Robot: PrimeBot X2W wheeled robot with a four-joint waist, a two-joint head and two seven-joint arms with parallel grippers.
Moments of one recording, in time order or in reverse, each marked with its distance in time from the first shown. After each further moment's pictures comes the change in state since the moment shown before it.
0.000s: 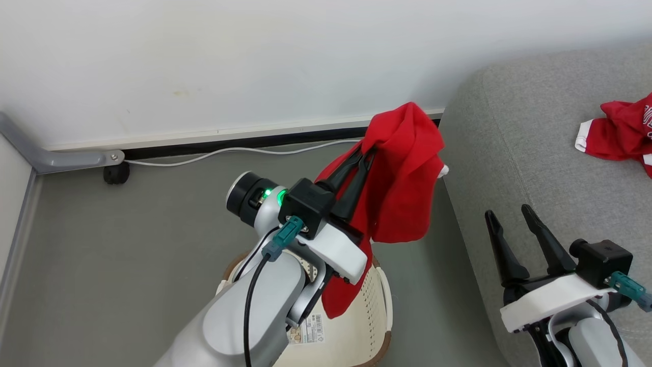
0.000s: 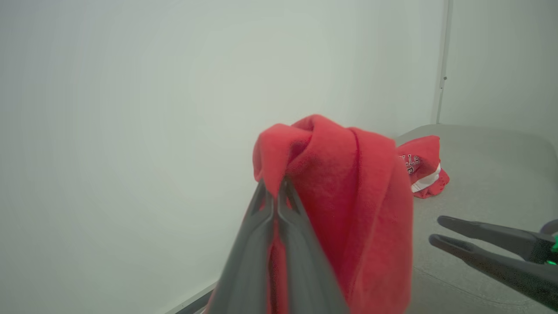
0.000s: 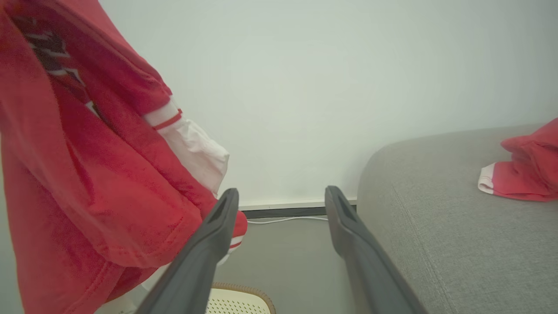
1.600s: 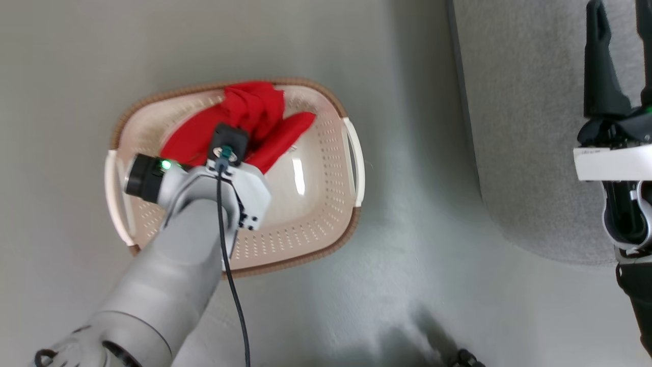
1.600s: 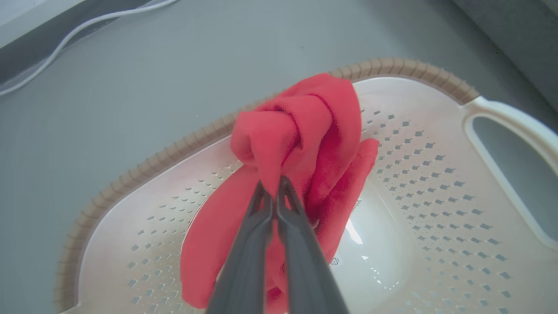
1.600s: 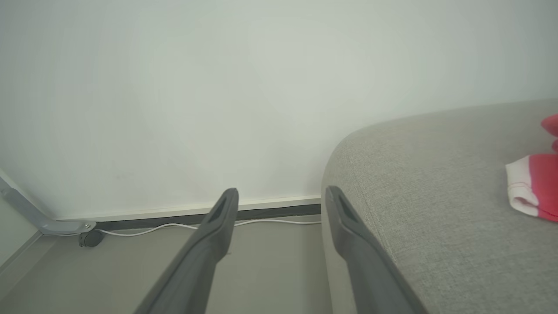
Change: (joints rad) left arm -0.373 0.002 -0.284 0.795 -0.305 0.123 0.008; right arm -0.362 -0.088 -0.100 -0.234 0.120 0.000 -0.001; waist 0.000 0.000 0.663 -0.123
